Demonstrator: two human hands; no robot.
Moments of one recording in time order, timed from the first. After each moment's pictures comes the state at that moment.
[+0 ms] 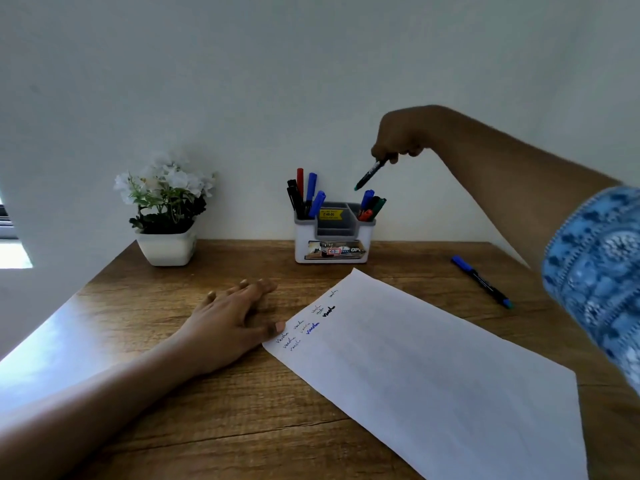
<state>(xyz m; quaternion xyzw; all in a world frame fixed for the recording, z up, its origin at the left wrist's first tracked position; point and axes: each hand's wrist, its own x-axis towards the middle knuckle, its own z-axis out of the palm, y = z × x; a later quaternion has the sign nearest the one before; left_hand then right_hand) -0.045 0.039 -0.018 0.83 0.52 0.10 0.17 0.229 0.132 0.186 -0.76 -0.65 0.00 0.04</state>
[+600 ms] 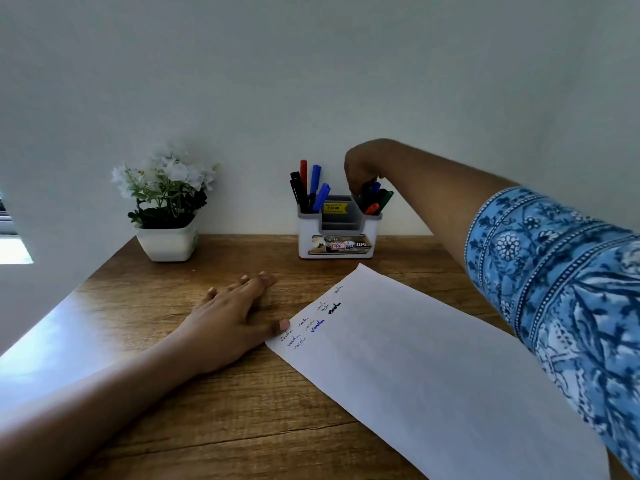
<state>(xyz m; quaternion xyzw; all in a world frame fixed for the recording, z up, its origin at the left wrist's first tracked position) -0.043 0.038 -0.017 0.83 0.52 0.10 0.16 0.193 0.192 0.126 -0.74 -0.66 -0.05 -0.15</state>
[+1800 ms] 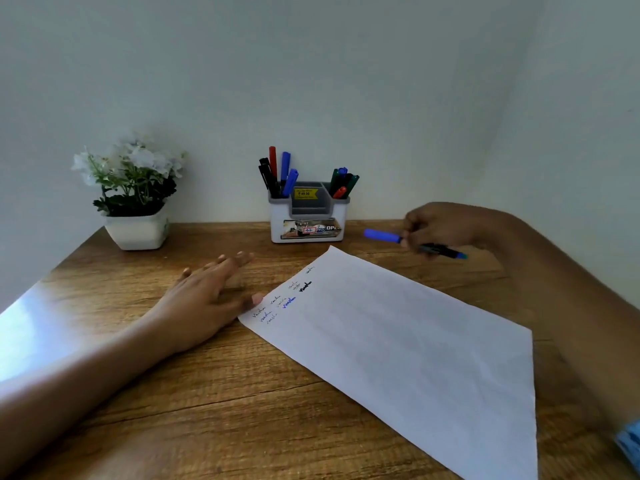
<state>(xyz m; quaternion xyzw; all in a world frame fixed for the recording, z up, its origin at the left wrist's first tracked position) -0.046 0.032 -0.019 0.84 0.49 0.16 0.17 0.306 0.016 0.060 -0.72 -0.66 0.17 0.11</state>
